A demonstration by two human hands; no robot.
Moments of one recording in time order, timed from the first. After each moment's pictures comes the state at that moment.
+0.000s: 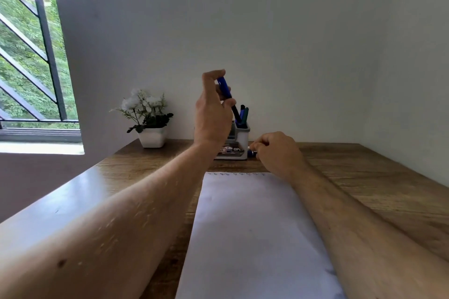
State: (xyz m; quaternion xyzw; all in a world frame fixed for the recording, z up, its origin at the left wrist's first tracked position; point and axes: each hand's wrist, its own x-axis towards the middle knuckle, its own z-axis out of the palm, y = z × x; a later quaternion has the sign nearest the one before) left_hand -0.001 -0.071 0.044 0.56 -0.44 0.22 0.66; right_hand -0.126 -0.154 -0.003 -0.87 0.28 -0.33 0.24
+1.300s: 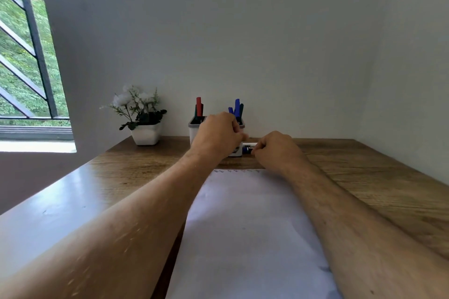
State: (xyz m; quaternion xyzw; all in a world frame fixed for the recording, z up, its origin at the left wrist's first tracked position) left_hand -0.015 -0.068 0.021 0.80 -0.48 0.14 0.34; right_hand -0.130 -0.159 0.001 -0.87 0.37 -0.27 0.19
